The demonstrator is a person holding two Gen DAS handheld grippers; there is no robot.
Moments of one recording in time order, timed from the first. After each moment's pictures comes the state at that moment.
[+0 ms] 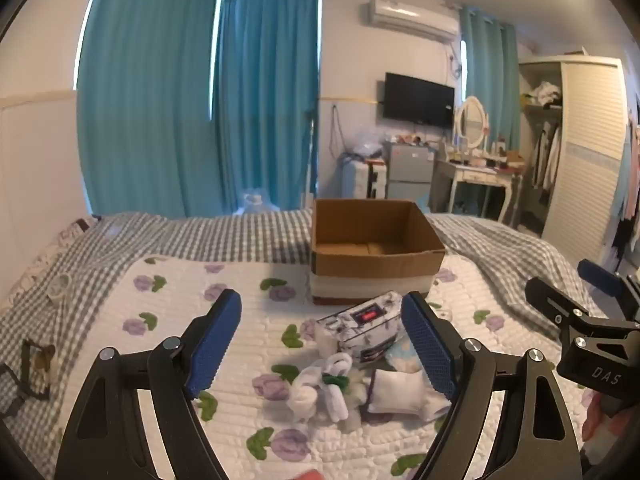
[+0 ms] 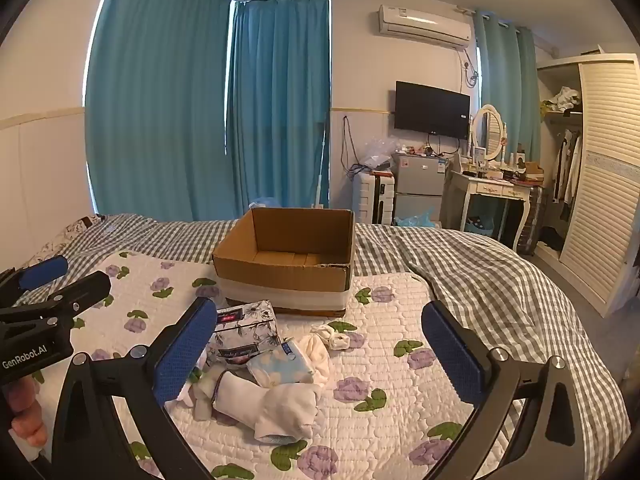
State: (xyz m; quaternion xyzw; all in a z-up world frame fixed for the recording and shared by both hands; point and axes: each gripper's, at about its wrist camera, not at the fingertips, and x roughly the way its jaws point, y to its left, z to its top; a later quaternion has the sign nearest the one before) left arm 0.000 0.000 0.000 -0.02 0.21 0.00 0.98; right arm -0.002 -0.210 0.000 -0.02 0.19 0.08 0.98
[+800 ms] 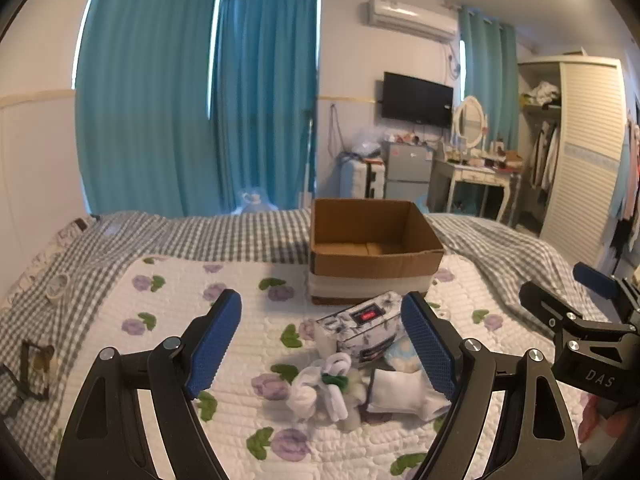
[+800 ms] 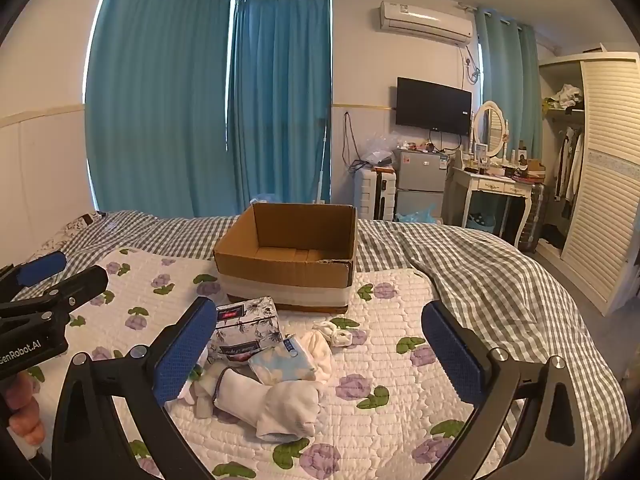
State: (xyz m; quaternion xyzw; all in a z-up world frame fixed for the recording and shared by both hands) left arm -0.005 -0.003 0.002 -0.02 0.21 0.00 0.98; right arm 0.001 -0.208 -0.002 -0.02 0.20 0.08 0.98
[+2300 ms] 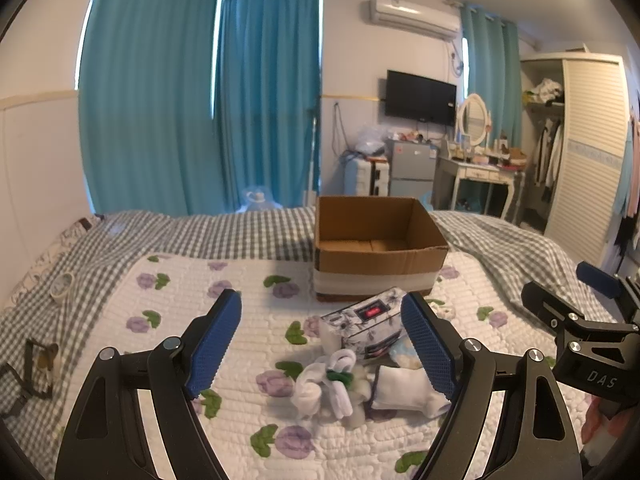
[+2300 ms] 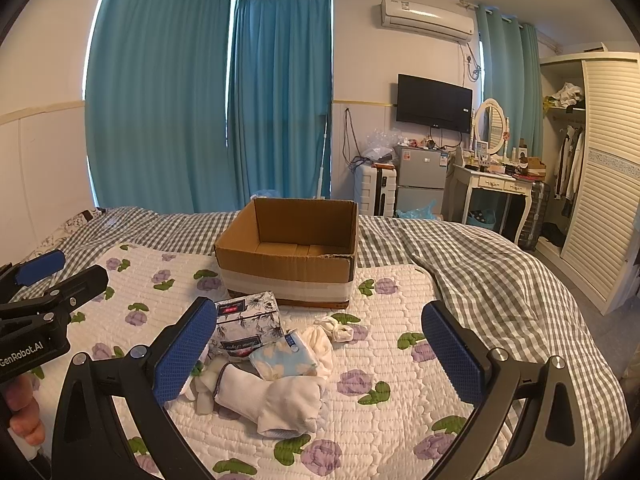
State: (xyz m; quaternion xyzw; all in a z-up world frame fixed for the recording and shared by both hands) left arm -0.001 0.001 -0.001 -0.02 0.21 0.01 0.98; right arm 0.002 -0.208 -0.005 -0.02 0.20 0.08 0.98
